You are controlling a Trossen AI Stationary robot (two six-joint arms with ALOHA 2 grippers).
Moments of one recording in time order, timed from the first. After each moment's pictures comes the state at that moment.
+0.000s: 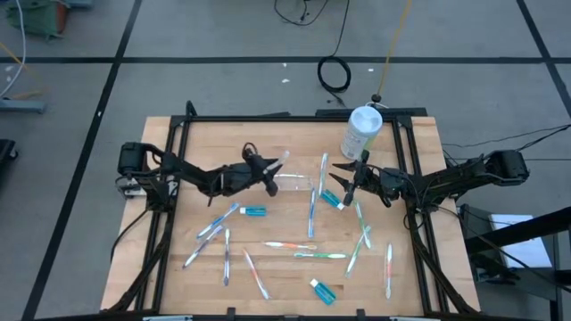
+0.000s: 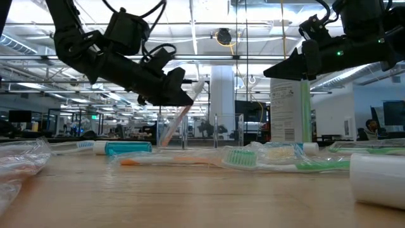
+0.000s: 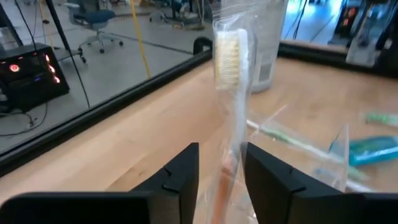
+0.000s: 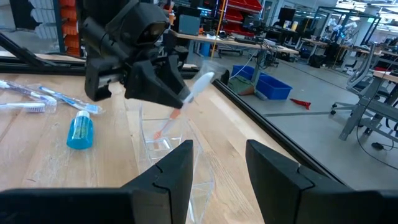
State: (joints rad) left arm 0.09 1.72 0.58 0.86 -0.48 -0.12; right arm 0.01 1.09 0.21 0.78 0.42 -0.12
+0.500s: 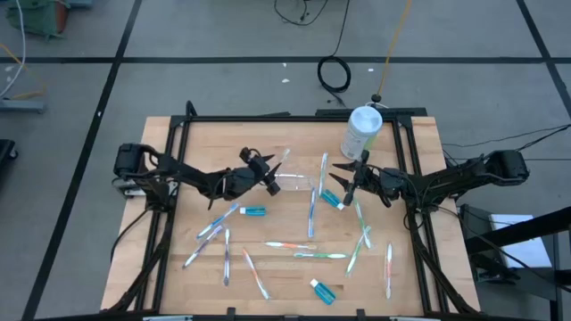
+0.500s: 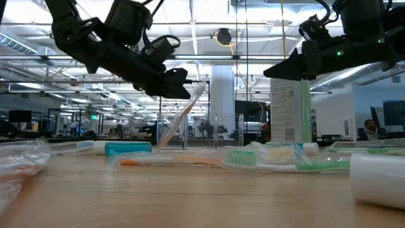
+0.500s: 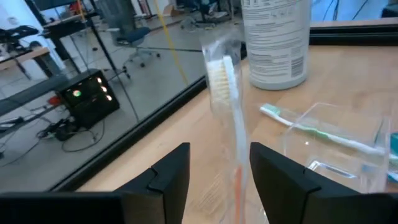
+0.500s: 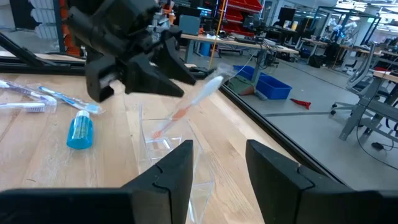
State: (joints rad) left arm 0.02 1.67 0.63 0.75 -0.70 0.03; right arm 0.01 1.09 0.21 0.78 0.42 -0.12
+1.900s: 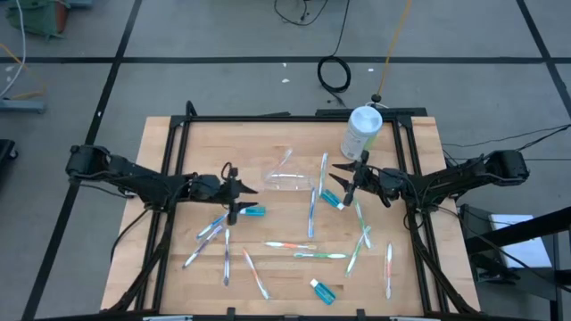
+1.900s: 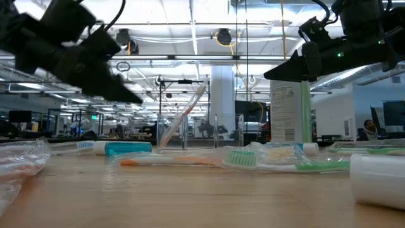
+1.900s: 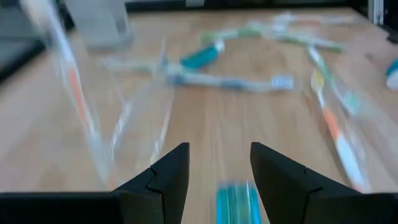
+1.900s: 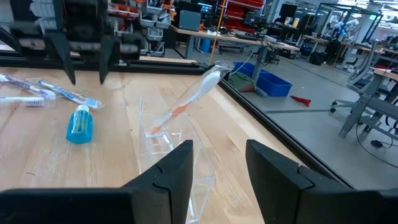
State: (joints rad) left arm -0.07 1.21 0.24 0.58 -0.08 -0.01; right arm 0.01 1.09 0.21 0.76 0.42 -0.12
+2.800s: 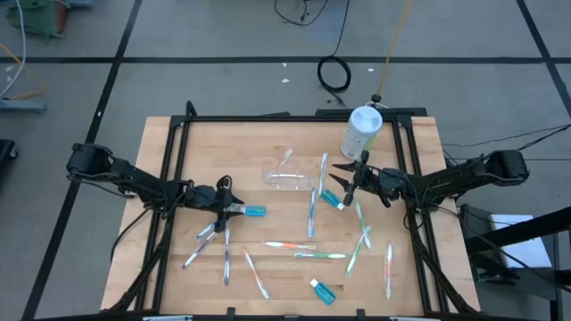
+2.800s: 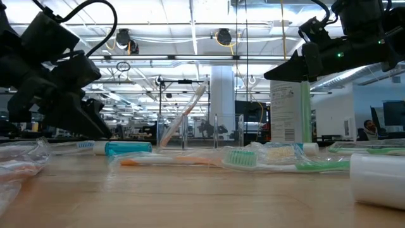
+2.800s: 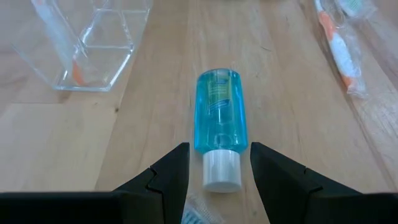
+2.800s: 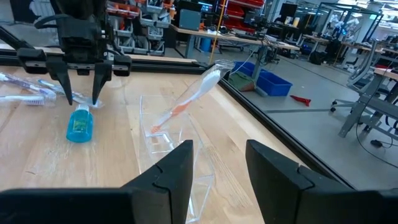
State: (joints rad) left arm -0.14 1.21 0.11 0.52 -0.10 -0.08; right arm 0.01 1.09 0.21 0.76 0.42 -0.12
